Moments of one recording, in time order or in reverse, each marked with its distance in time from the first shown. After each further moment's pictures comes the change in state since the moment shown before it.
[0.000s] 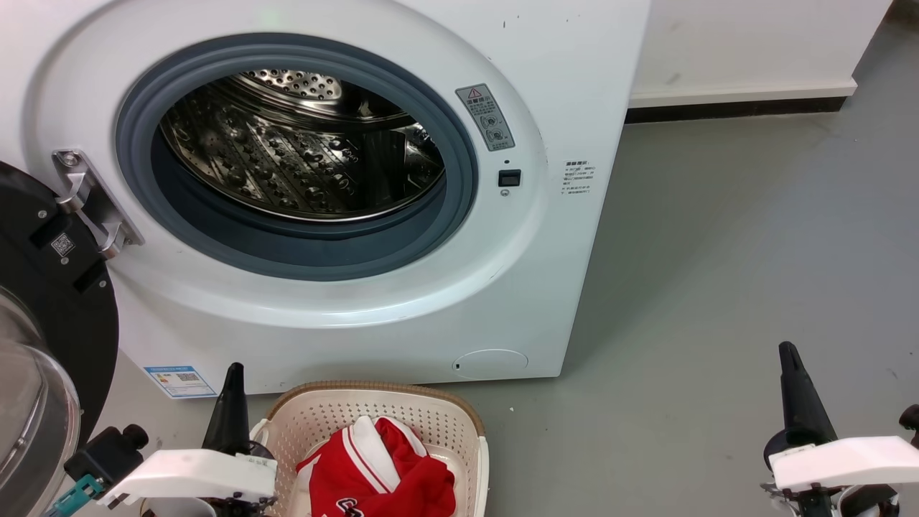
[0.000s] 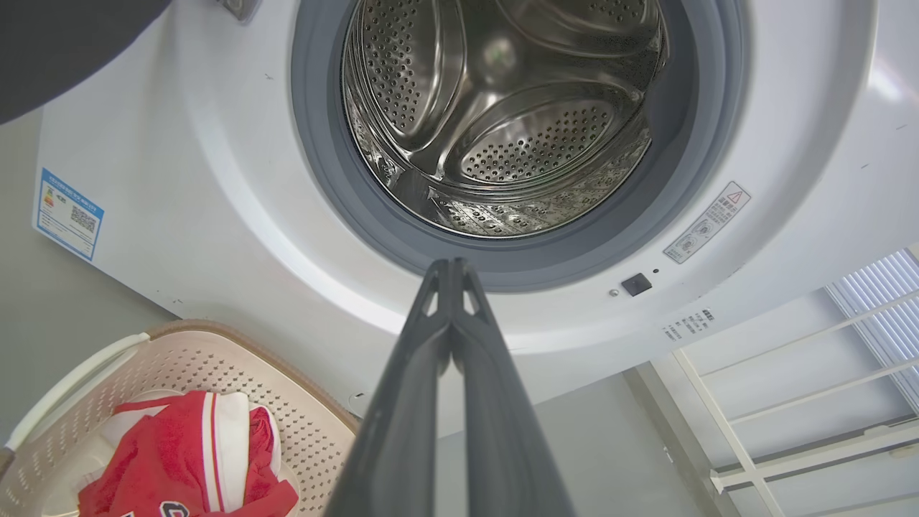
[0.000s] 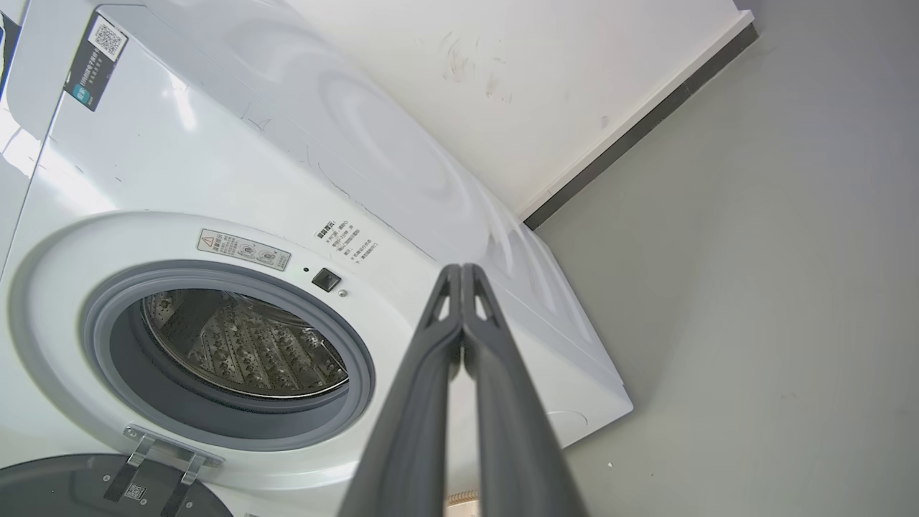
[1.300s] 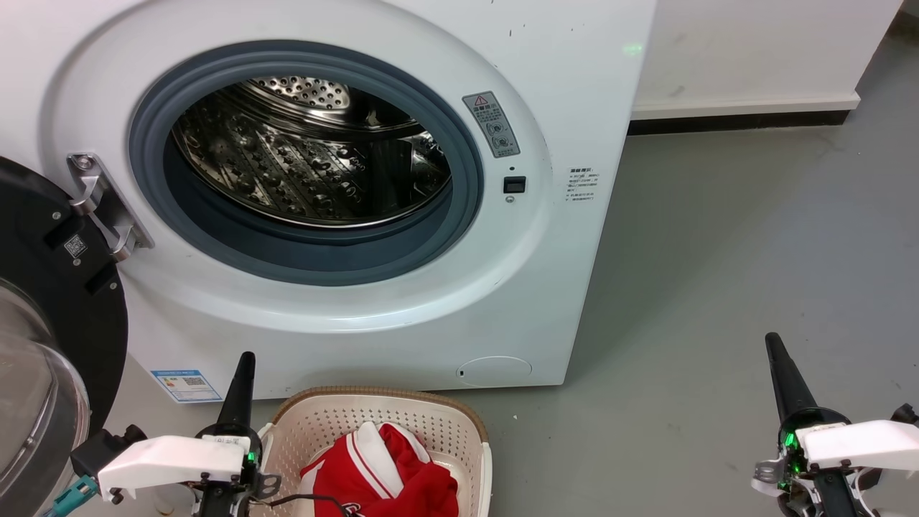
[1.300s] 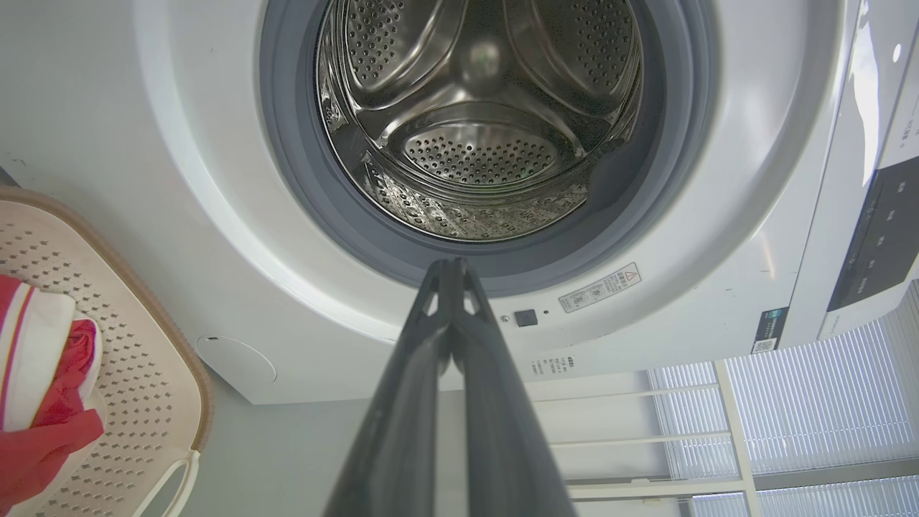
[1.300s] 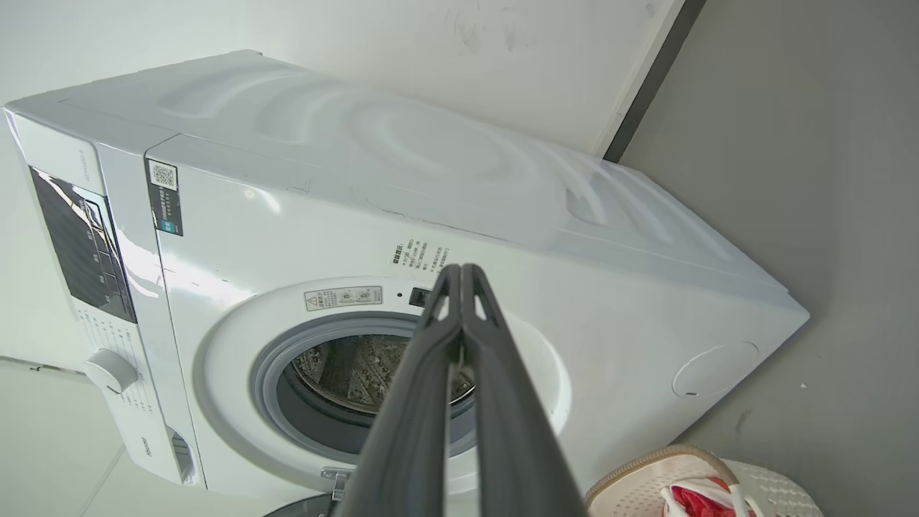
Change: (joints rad) left arm -0.055 0.000 0.014 0.055 -0.469 -0.022 0.113; right arm -0.058 -0.002 -0.003 0.061 0.481 0.000 0.114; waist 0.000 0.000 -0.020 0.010
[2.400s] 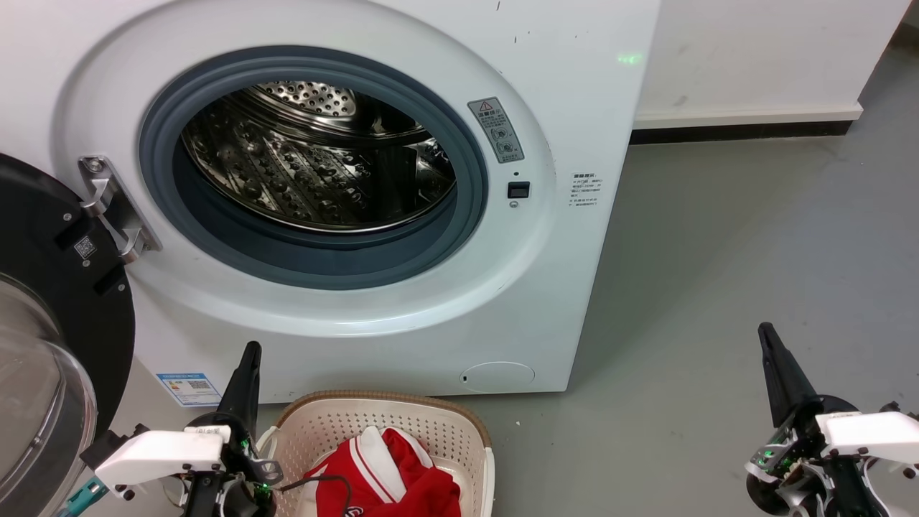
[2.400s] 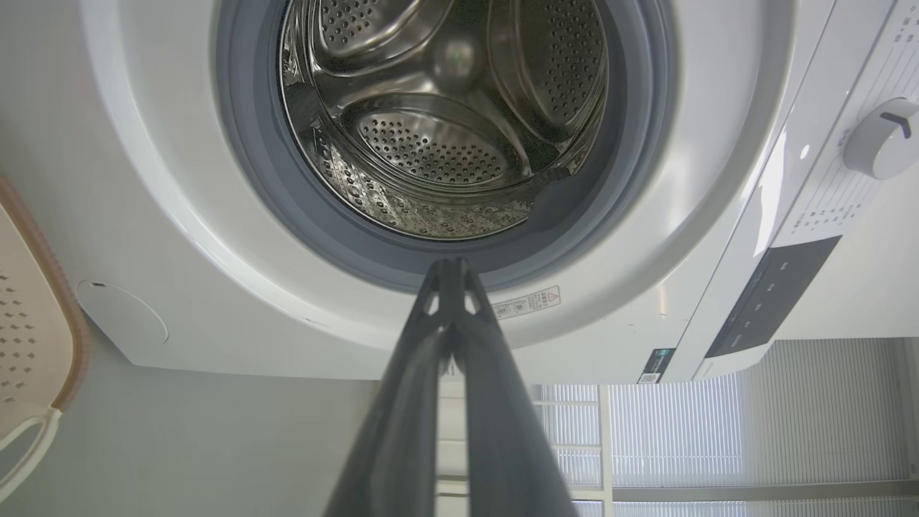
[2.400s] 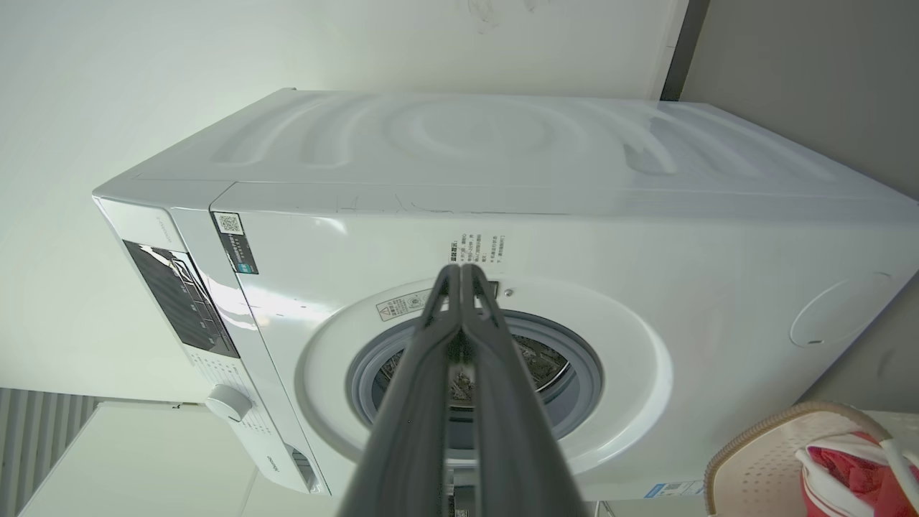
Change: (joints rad) left arm -0.030 0.000 0.007 0.033 -0.268 -0.013 0.062; right arm -0.032 0.000 -0.007 0.035 0.272 0.000 0.070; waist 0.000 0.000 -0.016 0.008
